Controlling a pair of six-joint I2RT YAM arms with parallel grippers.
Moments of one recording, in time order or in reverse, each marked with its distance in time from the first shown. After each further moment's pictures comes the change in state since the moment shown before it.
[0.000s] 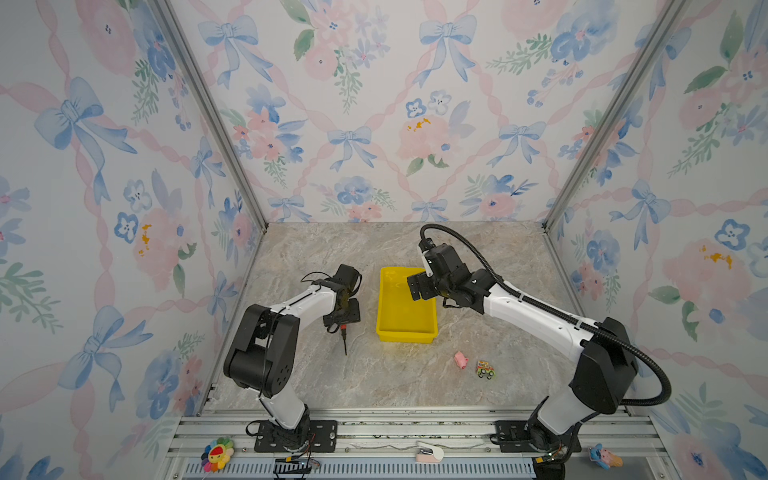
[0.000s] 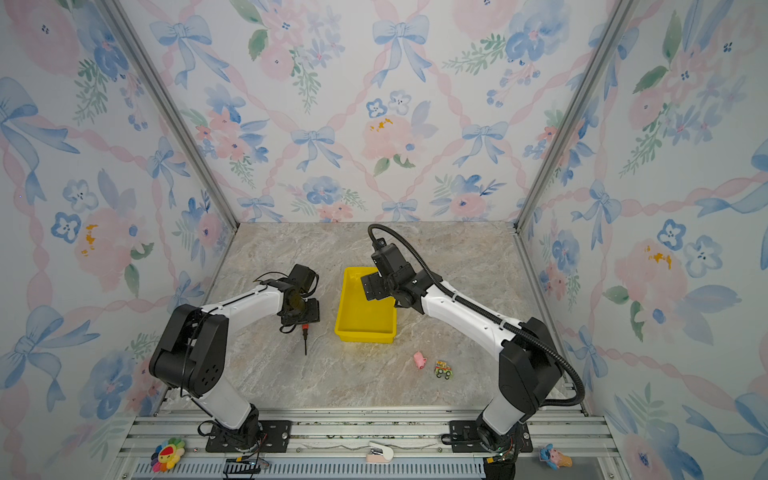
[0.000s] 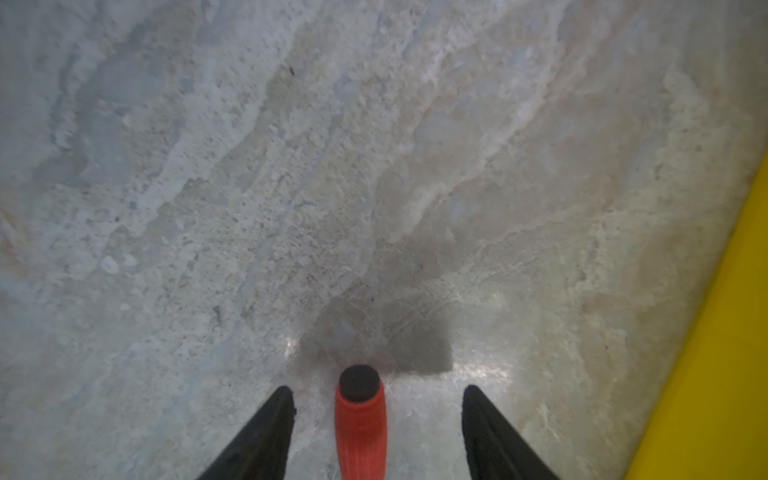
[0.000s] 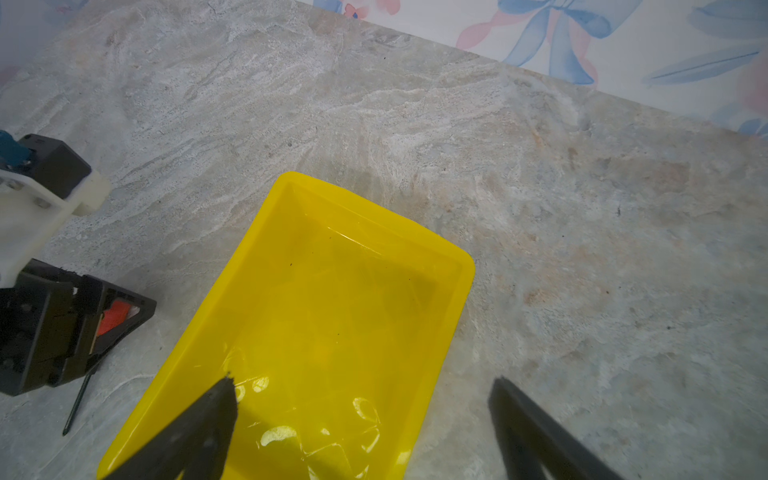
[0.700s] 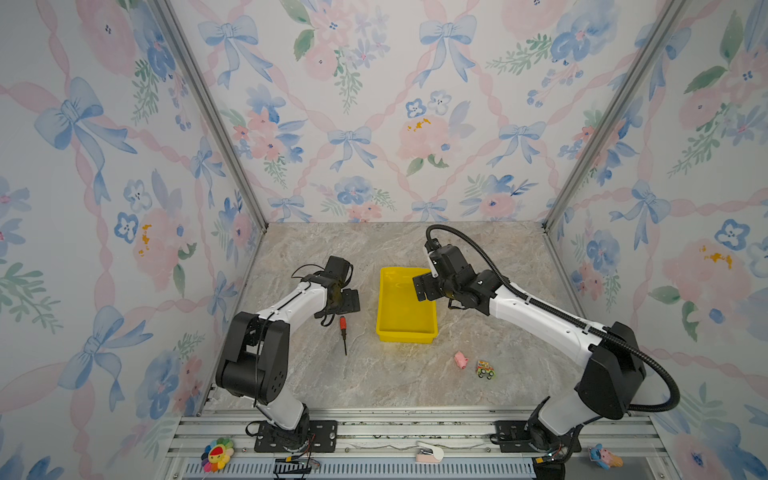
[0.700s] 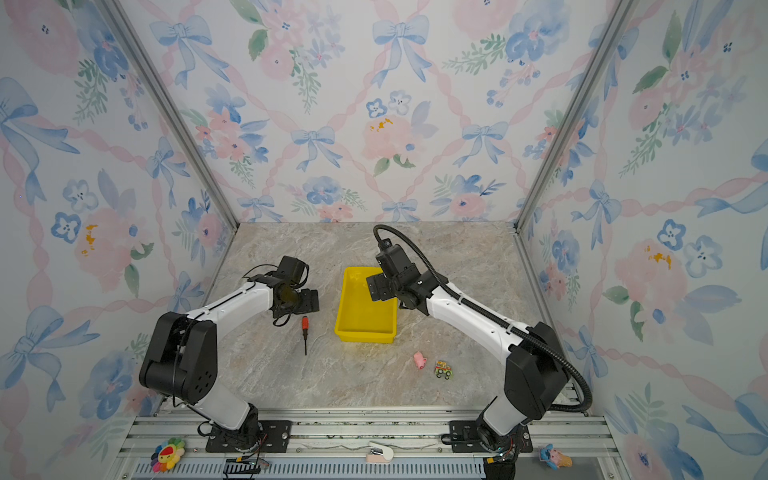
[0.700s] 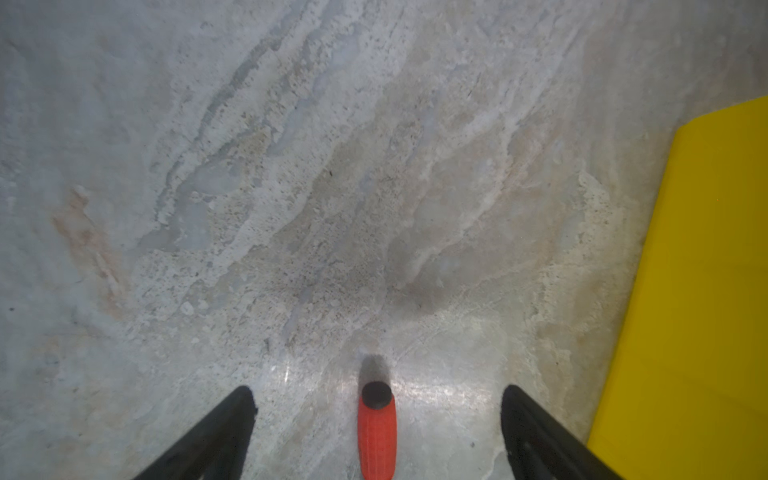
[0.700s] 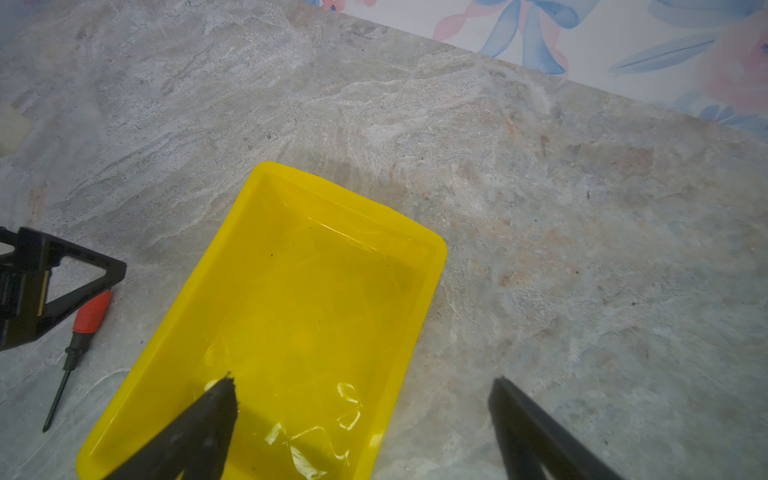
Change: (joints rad) left arm 0.062 -0.049 0.039 0.007 0.024 0.053; right arm -0.008 -0.039 -0.020 -0.032 0.031 0.008
